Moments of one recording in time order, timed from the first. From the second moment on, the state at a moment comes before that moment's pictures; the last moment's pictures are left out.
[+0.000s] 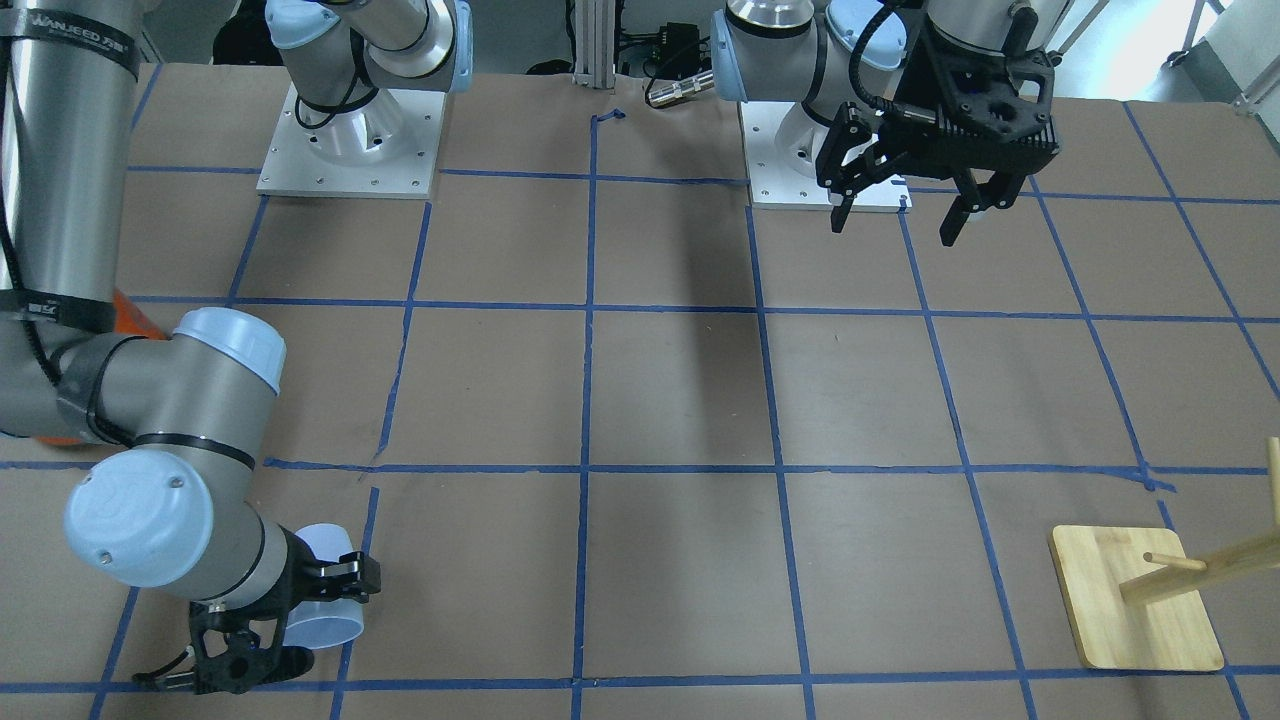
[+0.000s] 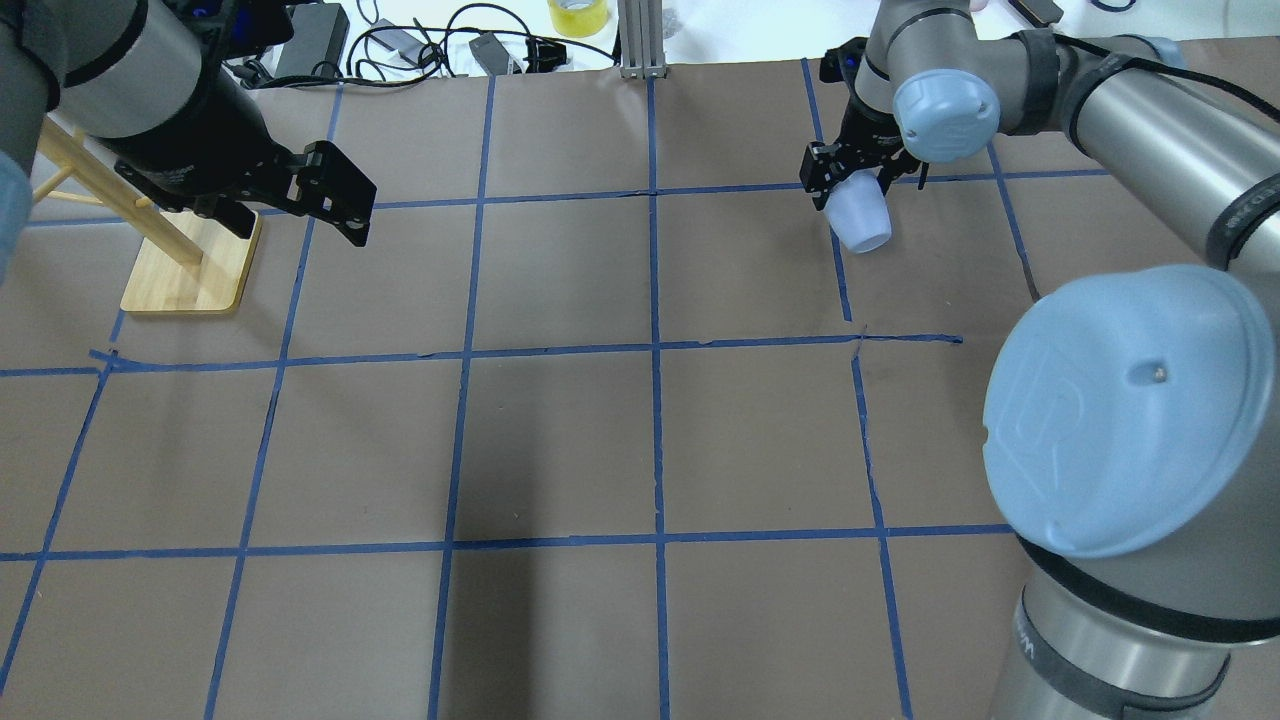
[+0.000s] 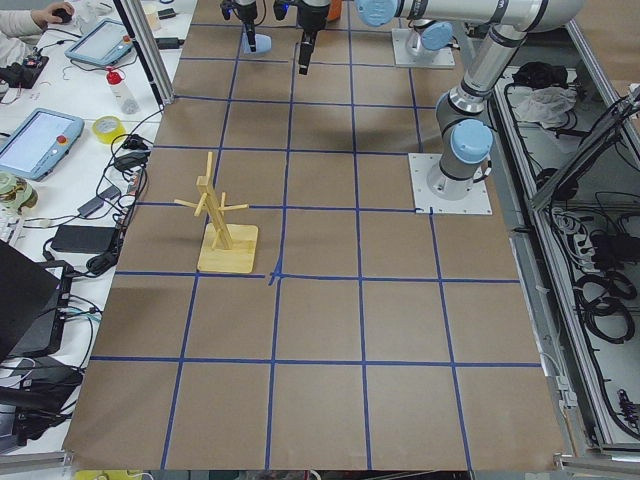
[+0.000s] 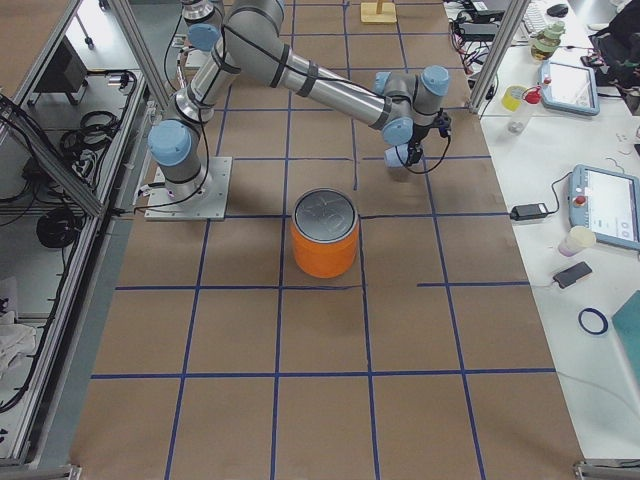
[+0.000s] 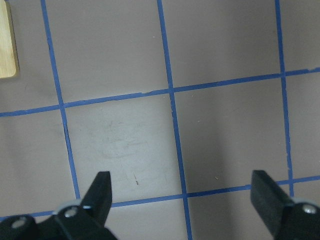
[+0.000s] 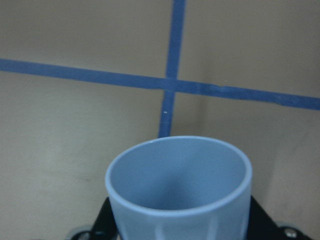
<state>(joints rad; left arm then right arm) -1.54 -1.46 -1.63 -1.48 1.56 0.15 1.57 -0.91 1.33 -1.99 -1.54 -0.26</state>
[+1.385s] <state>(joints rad) -1.54 -1.46 -1.62 -1.48 1.55 0.15 2.01 -0.88 1.36 -2.16 -1.59 -1.15</state>
